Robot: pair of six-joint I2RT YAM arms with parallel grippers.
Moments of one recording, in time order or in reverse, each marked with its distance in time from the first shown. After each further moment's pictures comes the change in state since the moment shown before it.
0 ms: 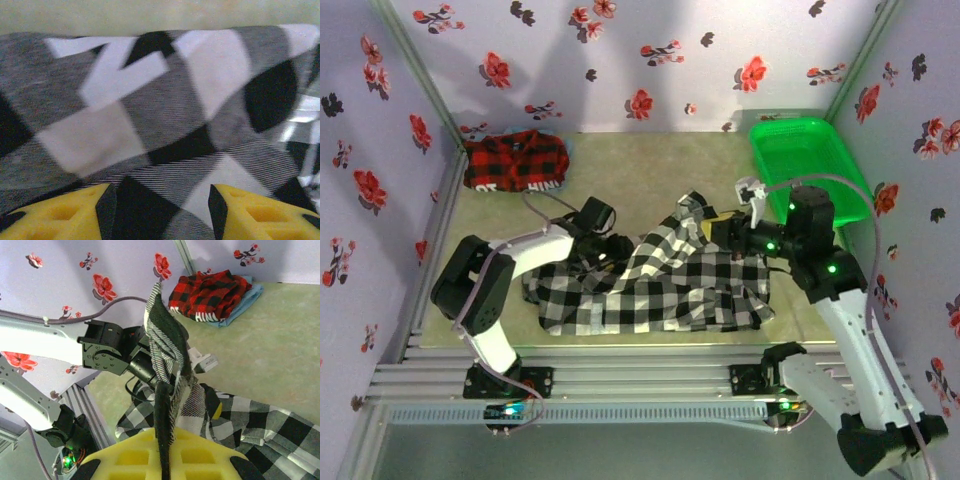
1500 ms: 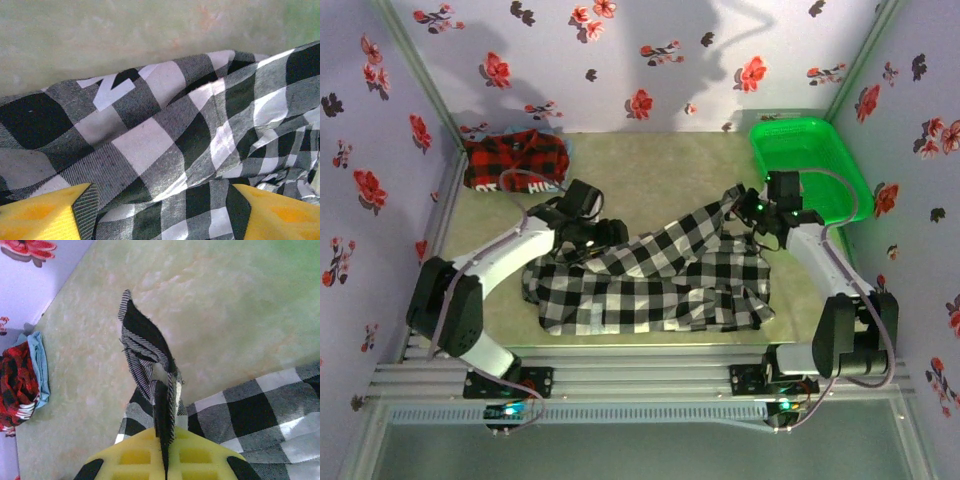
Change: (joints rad) left arm 0.034 -0.150 0.101 -0.224 -0.063 0.133; right arm -0.206 0.480 -0.073 0.179 0.536 0.595
